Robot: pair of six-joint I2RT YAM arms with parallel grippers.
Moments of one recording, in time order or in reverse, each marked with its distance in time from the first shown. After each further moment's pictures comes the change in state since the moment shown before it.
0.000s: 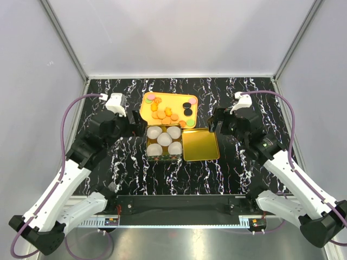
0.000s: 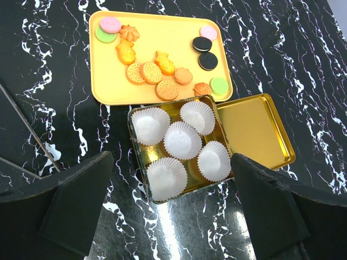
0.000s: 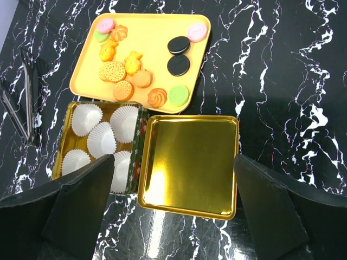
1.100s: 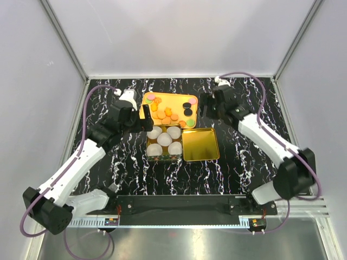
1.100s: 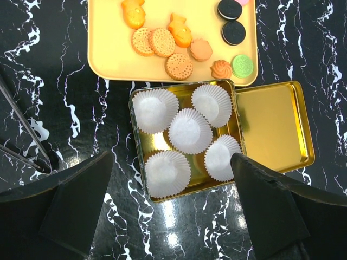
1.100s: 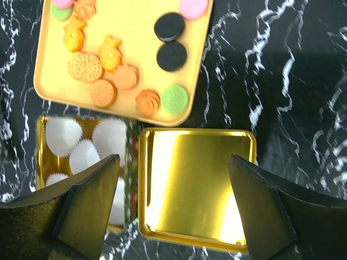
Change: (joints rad) left arm 0.000 0.242 0.057 -0.029 -0.027 -0.089; right arm -0.085 0.467 0.237 -0.025 -0.104 0.032
